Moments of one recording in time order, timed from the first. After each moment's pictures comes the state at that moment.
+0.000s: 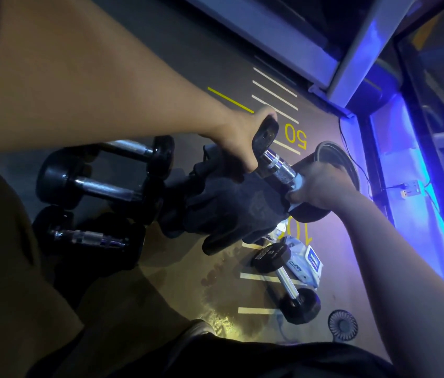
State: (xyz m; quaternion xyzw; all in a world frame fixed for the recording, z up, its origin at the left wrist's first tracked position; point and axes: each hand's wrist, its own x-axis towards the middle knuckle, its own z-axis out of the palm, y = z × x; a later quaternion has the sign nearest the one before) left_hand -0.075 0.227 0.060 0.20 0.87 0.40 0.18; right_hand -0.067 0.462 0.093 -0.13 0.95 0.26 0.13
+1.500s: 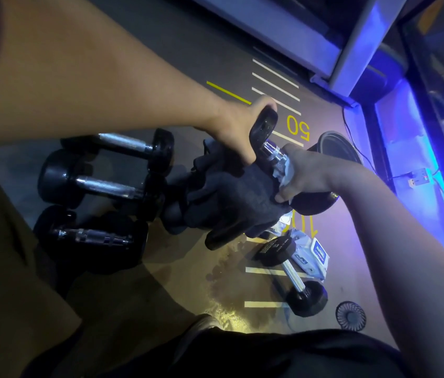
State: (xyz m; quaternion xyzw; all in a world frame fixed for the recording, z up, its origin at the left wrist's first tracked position) left_hand -0.072 0.225 0.061 0.21 0.88 0.40 0.17; right_hand -0.056 0.422 0.115 -0.08 0.94 0.08 0.32
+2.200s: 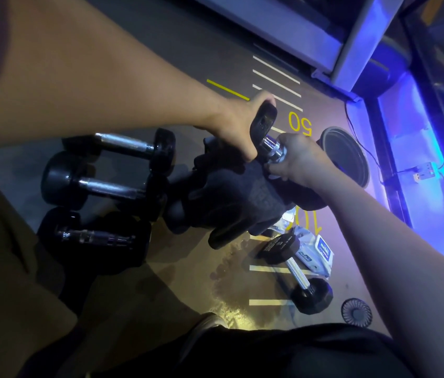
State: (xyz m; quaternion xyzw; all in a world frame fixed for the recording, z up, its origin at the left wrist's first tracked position) left_hand -0.073 0.227 0.061 0.19 0.88 0.39 0.18; right_hand -0.060 0.416 0.083 -0.10 0.99 0.00 0.14
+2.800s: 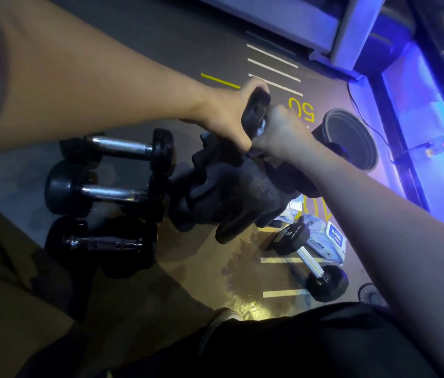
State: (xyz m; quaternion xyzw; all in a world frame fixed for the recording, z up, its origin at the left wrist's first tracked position) left_hand -0.075 0.224 0.058 0.21 0.88 0.39 0.17; right_hand -0.066 0.379 0.079 -0.08 0.99 -0.06 0.12
